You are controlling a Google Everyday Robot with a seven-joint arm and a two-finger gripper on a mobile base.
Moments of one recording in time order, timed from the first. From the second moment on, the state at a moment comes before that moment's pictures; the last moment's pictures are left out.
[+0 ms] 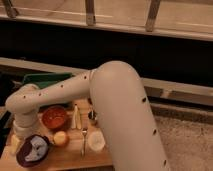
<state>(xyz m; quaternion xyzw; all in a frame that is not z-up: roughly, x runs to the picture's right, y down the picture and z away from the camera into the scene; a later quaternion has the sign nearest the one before) -0.352 0.240 0.669 -0.49 0.04 0.32 0.81</state>
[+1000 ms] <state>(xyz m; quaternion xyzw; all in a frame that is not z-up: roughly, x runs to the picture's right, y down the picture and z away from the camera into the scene) -0.342 0.272 0.689 -0.51 0.06 0.34 0.79</state>
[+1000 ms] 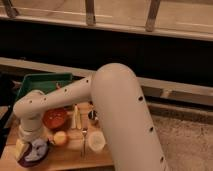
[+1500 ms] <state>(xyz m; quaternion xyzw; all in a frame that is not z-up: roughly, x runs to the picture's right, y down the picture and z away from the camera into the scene) -0.347 0.275 0.707 -0.50 0.06 0.35 0.79</state>
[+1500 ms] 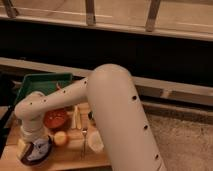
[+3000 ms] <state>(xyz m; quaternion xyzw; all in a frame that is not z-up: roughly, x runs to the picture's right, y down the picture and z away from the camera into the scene) -0.368 0.261 0.678 -0.48 0.03 0.33 0.81</state>
